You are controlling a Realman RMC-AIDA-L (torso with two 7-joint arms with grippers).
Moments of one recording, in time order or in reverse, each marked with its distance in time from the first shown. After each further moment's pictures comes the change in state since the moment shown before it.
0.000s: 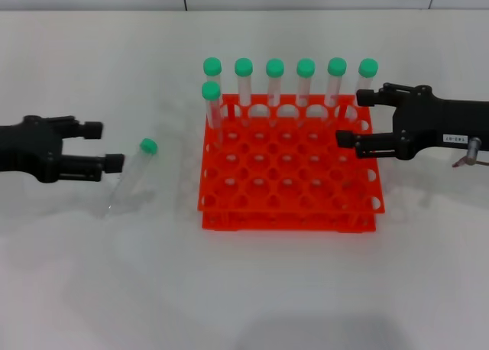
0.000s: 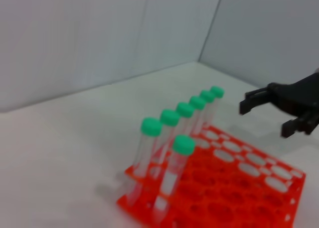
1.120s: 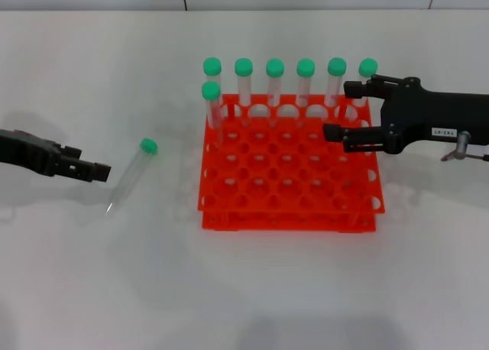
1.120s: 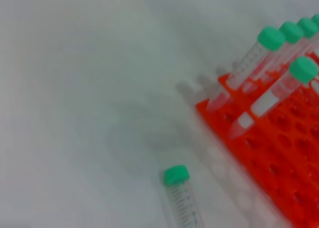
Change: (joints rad) left arm -0.140 0.013 0.011 0.031 0.354 -0.077 -0.412; right arm 0.006 0.023 0.002 -0.035 -0.001 -0.005 -0.002
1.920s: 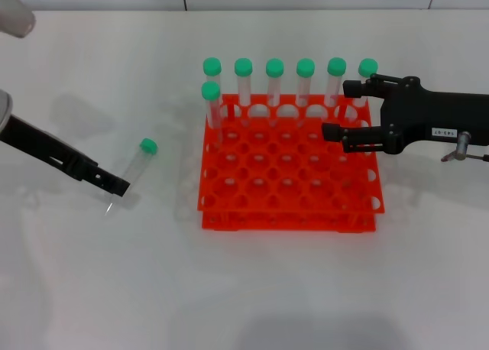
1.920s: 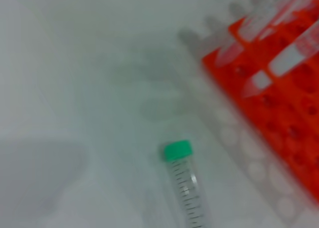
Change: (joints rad) left arm -0.150 -0.047 0.106 -0.007 0.220 -0.018 -0.163; right arm -0.010 0.003 -0.002 -0.015 0.004 -0.004 0.002
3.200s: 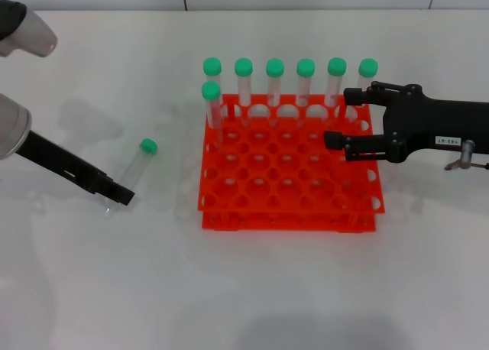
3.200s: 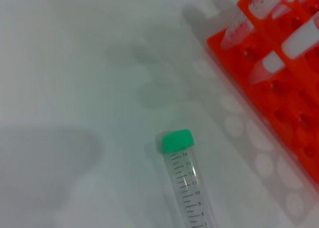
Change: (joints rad) left arm -0.001 -0.024 0.038 -0.048 0.010 -0.067 -0.011; right arm -0.017 0.001 0.002 -0.001 0.006 -0.029 -0.002
